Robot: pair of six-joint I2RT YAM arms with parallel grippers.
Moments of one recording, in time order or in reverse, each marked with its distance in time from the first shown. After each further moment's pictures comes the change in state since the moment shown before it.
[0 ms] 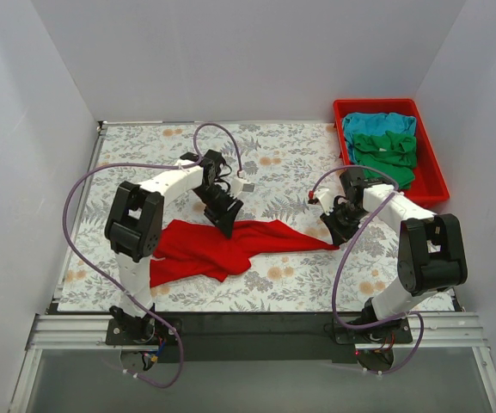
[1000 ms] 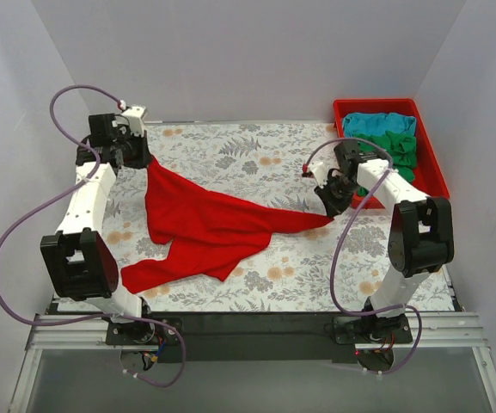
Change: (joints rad) left arm 0.519 -0.425 -0.089 0.496 -0.252 -0.251; right arm 0.018 0.154 0.288 -0.061 0.008 -0.016
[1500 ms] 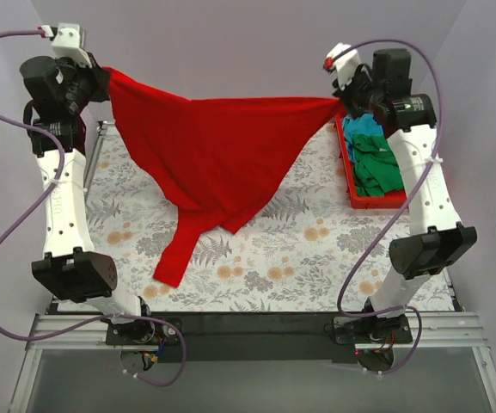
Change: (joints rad) left arm 0.116 0.010 0.484 0.156 0.000 -0.172; right arm -0.005 -0.011 0.785 0.057 0.106 0.064
